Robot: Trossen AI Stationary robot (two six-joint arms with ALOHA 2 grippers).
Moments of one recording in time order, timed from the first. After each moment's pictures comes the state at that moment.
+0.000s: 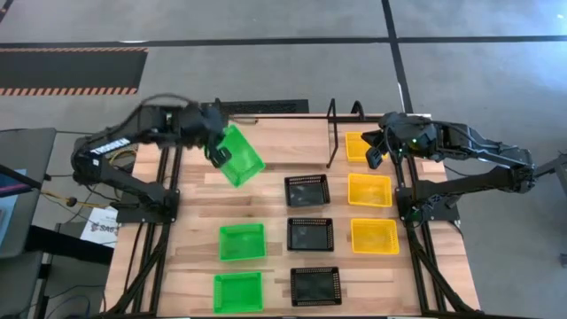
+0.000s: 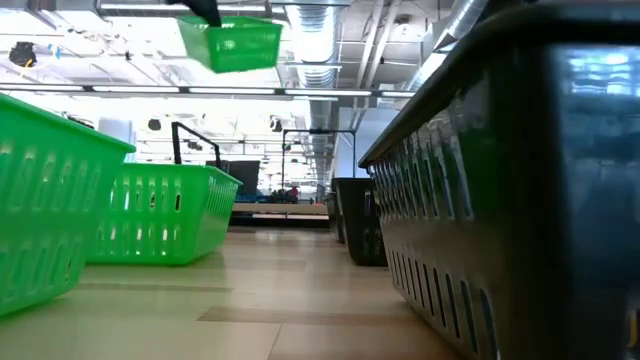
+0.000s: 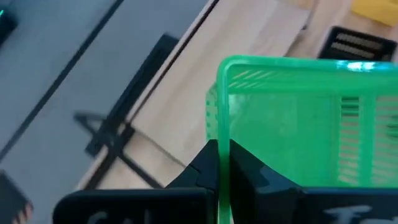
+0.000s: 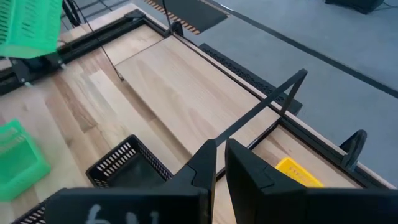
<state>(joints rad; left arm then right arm) 0.23 1.33 1.70 -1.35 -0.35 -0.18 -0.16 0.89 1.18 -0.91 0.42 0.41</state>
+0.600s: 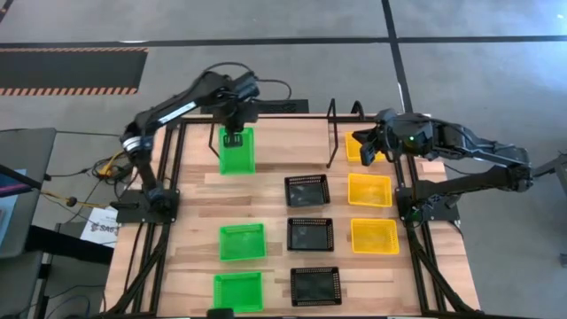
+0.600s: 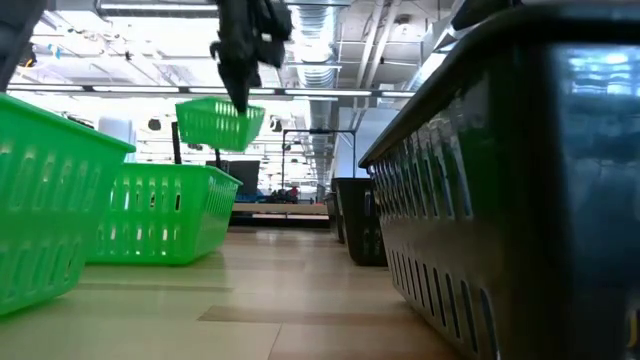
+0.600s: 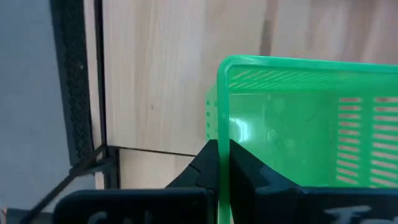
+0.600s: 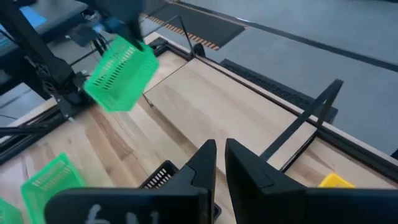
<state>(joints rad) 0.60 1.81 1.86 -1.45 0.00 0.54 -0.16 0.93 1.19 -0.77 0.37 0.50</state>
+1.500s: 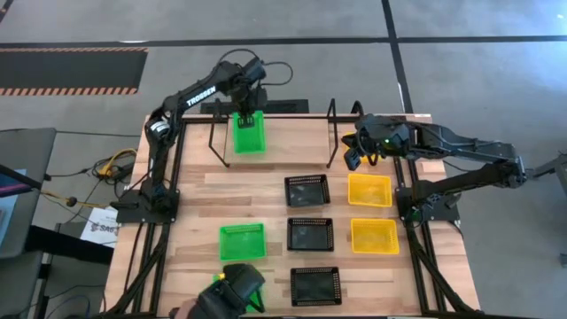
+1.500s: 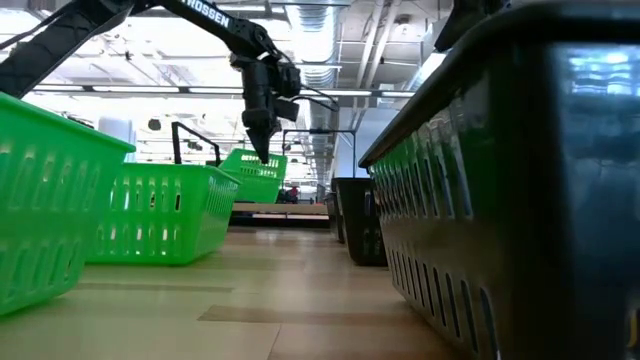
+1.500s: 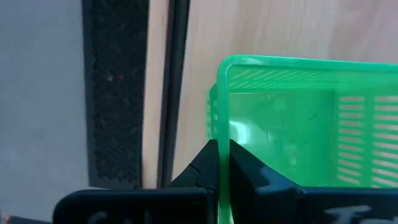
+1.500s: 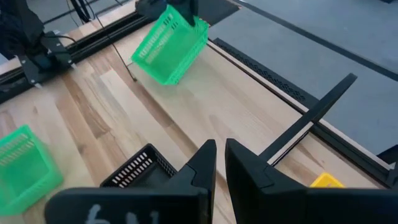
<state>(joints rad) 0.78 2.08 1.98 -1.27 0.03 0.67 -0.16 1.05 1.18 -0.77 0.37 0.42</state>
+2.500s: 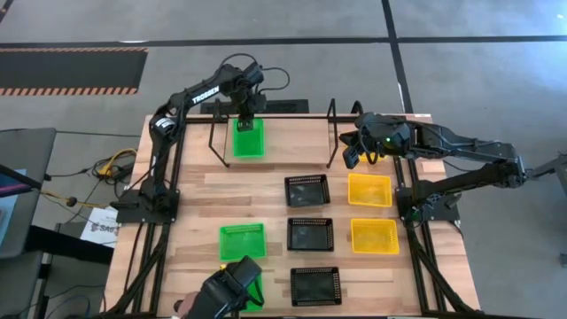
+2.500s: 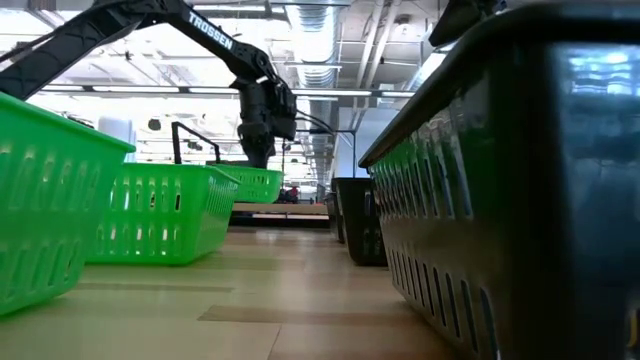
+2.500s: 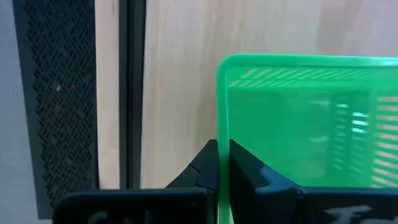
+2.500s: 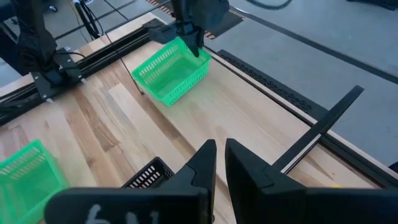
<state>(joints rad) 0.82 2.15 1.94 -1.24 0.16 0.74 -0.16 1.05 1.18 -0.71 0.37 0.42</state>
